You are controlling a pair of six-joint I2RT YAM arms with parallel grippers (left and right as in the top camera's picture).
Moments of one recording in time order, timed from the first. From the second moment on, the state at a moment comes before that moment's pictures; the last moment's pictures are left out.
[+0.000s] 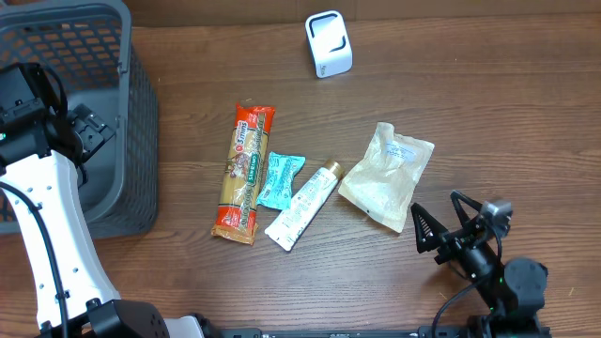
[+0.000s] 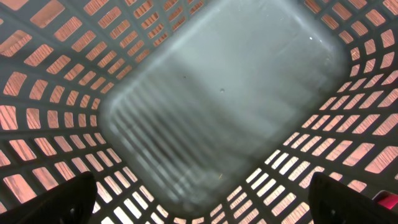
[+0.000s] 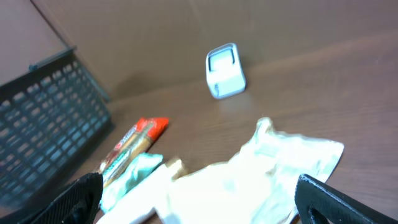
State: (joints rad) left arm 0.44 1.54 1.59 -1.12 -0.25 -0.43; right arm 0.05 0.16 0.06 -0.03 -0.44 0.39
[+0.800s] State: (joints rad) left arm 0.44 1.54 1.59 -1.12 -0.25 -0.43; right arm 0.05 1.24 0.98 -0.74 -0.66 0.13
